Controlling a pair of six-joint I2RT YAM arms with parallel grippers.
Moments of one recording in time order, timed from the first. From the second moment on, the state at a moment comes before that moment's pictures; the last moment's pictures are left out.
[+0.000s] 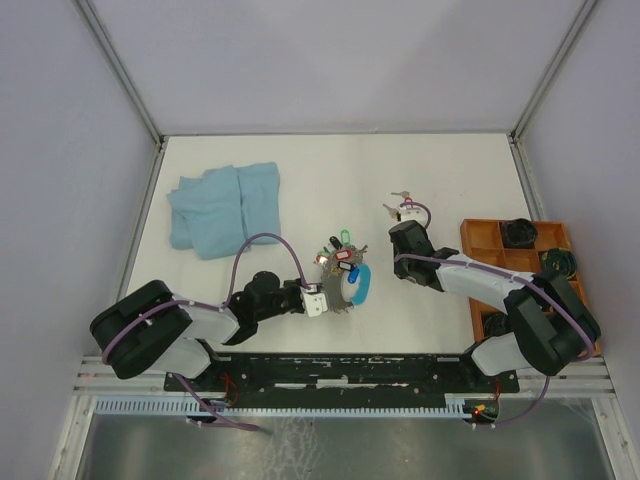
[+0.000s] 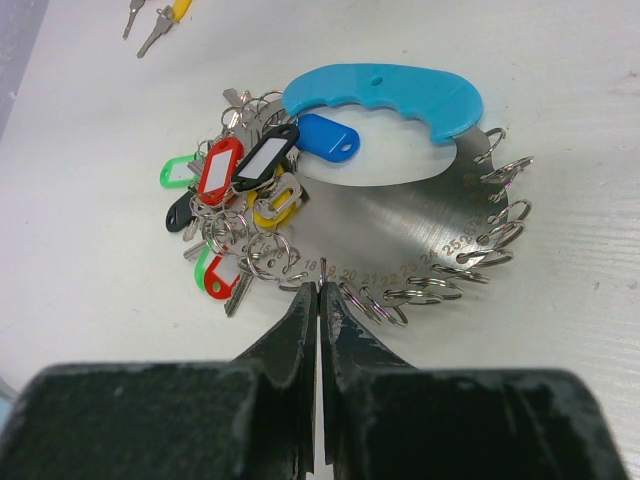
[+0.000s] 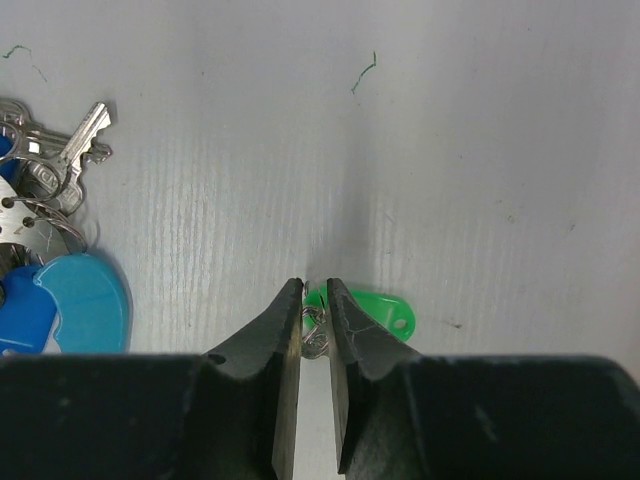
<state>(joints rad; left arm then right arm) -0.84 1.39 0.18 0.86 0.25 0.70 0.58 1.42 0.65 -0.14 0.34 0.41</state>
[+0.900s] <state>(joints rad) -0.84 1.39 0.18 0.86 0.26 0.70 0.59 1.41 0.66 -0.25 0.33 0.44</state>
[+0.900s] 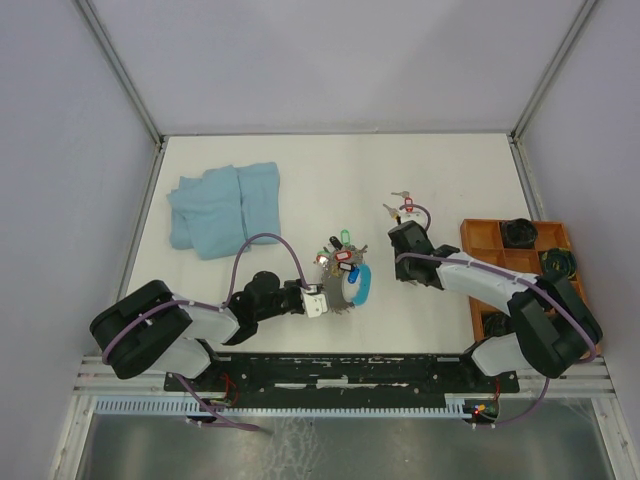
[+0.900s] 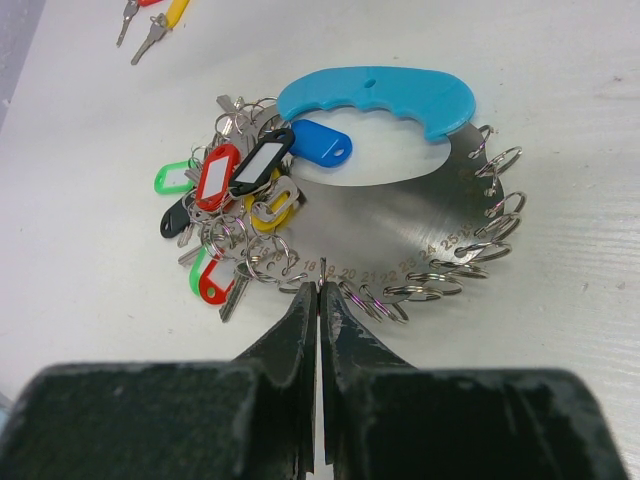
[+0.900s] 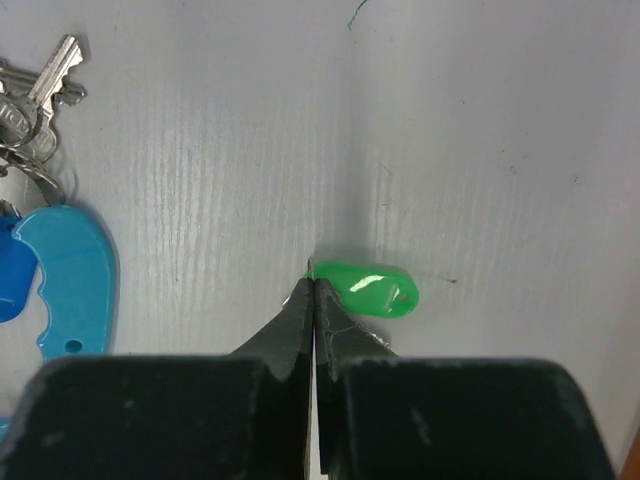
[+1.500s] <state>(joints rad) -0.84 1.38 0.18 0.86 0.26 0.70 0.58 1.69 1.18 -0.87 0.11 0.15</state>
